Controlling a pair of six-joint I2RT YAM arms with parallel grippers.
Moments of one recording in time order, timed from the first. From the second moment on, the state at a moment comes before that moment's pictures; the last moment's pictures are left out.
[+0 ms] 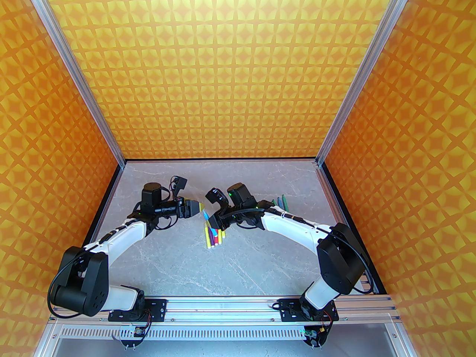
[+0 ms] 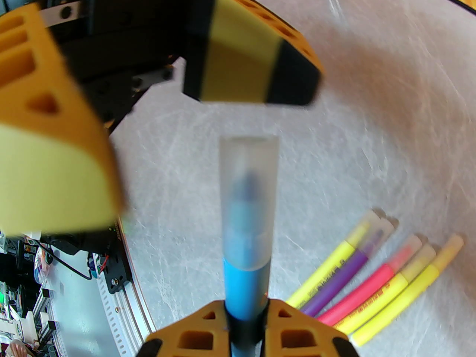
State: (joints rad) left arm -0.24 1.43 0.80 0.20 0.96 -0.43; right arm 0.68 1.64 1.13 -0.25 -0.59 0.13
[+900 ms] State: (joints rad) left arm -0.27 1.45 0.82 0.24 1.00 -0.50; right arm 0.68 1.60 1.11 -0.15 -0.59 0.16
